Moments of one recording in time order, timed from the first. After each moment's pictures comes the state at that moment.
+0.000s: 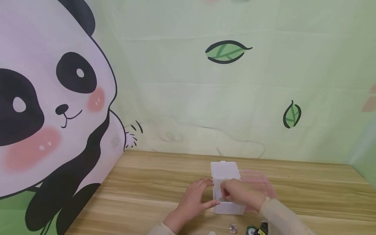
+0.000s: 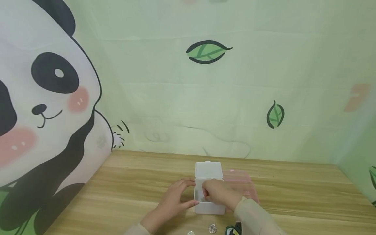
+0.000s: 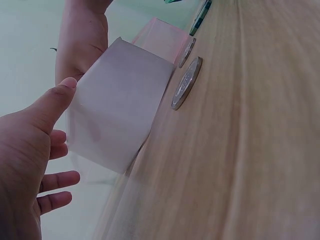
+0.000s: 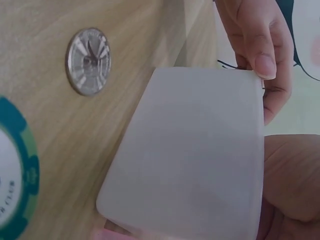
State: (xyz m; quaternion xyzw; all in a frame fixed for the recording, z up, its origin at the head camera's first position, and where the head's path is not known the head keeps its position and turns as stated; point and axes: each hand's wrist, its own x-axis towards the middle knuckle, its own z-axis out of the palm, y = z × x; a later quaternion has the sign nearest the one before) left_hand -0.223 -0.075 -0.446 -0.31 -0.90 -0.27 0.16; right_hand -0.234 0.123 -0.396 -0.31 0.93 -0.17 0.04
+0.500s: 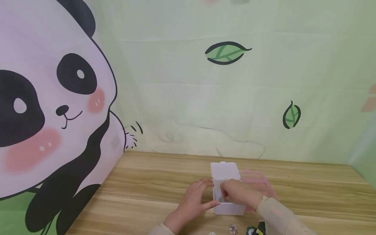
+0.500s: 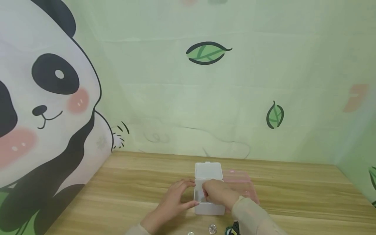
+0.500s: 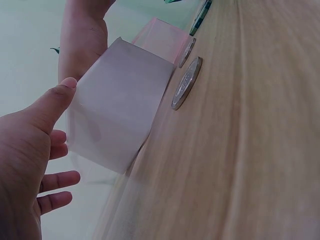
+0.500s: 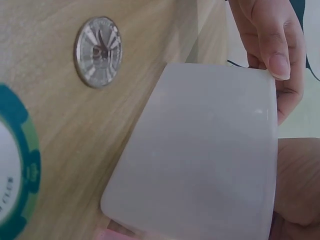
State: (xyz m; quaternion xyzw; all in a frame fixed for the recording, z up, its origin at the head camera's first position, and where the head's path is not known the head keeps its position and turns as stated) left_hand -0.223 -0.075 -0.446 -0.31 -0.90 -0.27 0.16; right_hand -0.237 0.121 -0.398 -0.29 0.94 -0.15 0.04
